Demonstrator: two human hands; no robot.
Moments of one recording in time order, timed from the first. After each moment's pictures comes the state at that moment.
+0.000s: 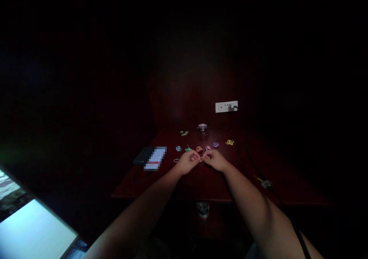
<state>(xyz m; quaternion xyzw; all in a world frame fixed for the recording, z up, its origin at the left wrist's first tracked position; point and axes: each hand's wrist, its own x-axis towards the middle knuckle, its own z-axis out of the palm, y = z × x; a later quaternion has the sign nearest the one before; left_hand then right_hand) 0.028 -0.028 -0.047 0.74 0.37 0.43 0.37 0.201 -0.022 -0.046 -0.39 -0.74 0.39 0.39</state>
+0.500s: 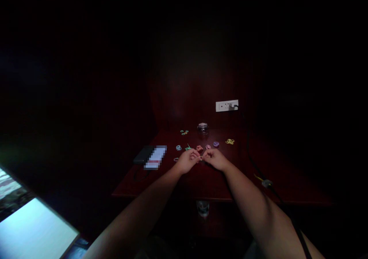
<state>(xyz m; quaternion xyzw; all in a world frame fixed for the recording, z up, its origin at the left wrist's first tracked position) 0.028 -0.026 -0.048 0.72 0.38 0.43 0.39 0.201 -0.023 -0.045 -0.39 -0.73 0.40 0.39</state>
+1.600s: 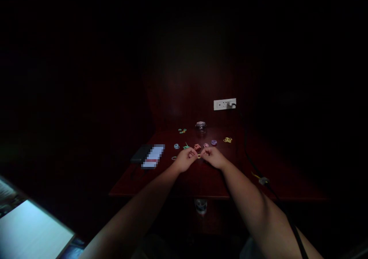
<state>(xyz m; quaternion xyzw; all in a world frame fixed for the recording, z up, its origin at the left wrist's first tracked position) 0.025 -0.028 -0.047 0.75 0.39 0.42 0.33 0.203 -0.020 -0.048 -0.39 -0.73 0.38 0.40</state>
